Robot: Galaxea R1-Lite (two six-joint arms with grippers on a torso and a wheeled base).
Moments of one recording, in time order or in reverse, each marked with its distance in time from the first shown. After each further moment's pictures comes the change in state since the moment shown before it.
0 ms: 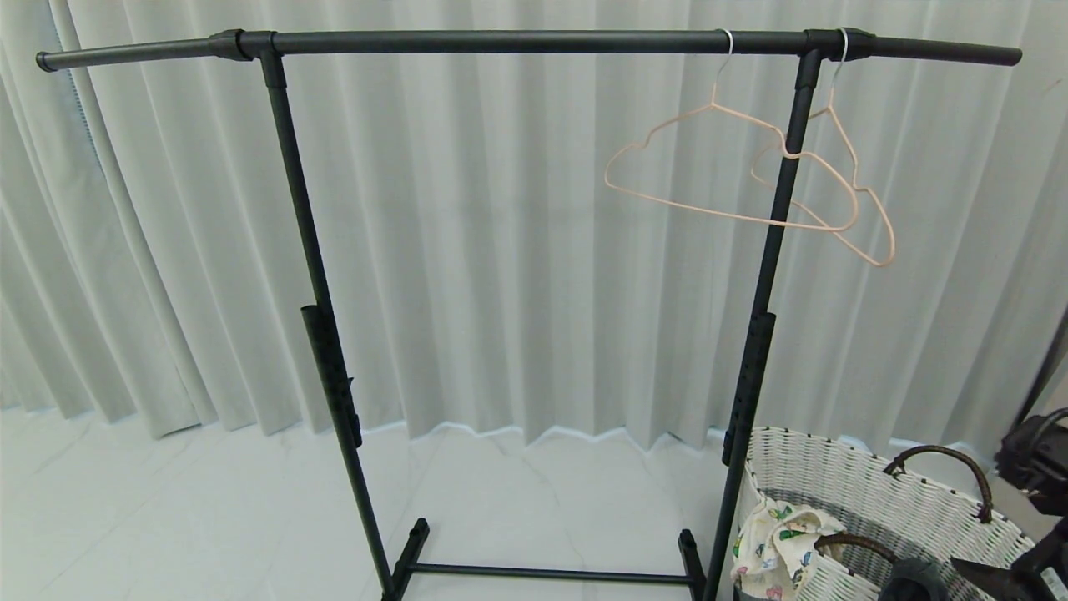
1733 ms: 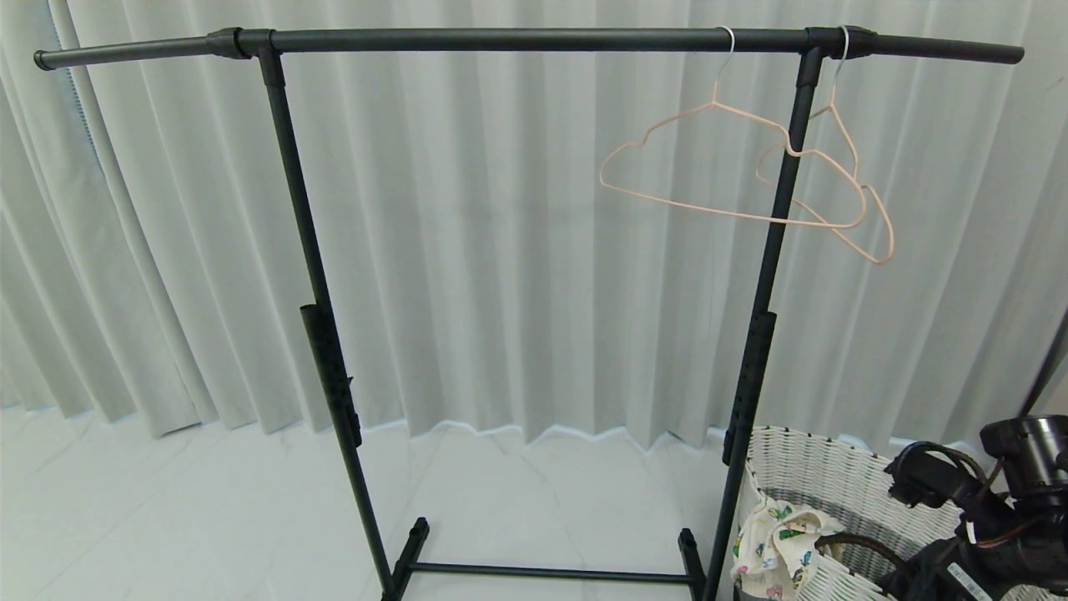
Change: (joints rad) left arm 0.000 0.000 0.000 0.000 0.000 0.000; right arm -0.089 0.524 0.076 -0.421 -0.096 -0.167
